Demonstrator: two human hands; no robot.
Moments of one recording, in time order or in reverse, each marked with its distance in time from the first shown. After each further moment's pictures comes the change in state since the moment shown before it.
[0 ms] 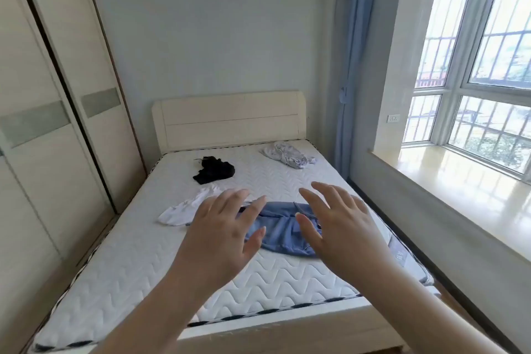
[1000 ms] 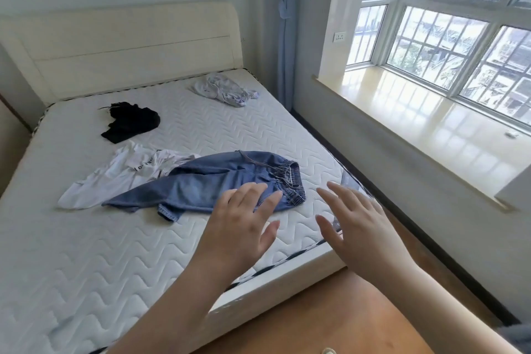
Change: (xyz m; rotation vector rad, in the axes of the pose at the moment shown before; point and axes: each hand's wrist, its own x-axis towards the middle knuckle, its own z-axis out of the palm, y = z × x) left_hand 0.161 0.021 0.233 -0.267 -0.073 0.273; right_hand 0.049 0.152 0.153 -0.070 -0.279 0.327
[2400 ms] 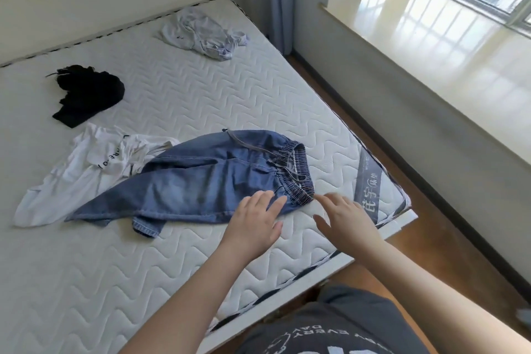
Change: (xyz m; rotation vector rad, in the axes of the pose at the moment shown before) left_hand 0.205 -0.103 0.274 -0.128 -0.488 -0.003; right_hand 0.252 0.138 0.211 0.033 -0.455 0.140
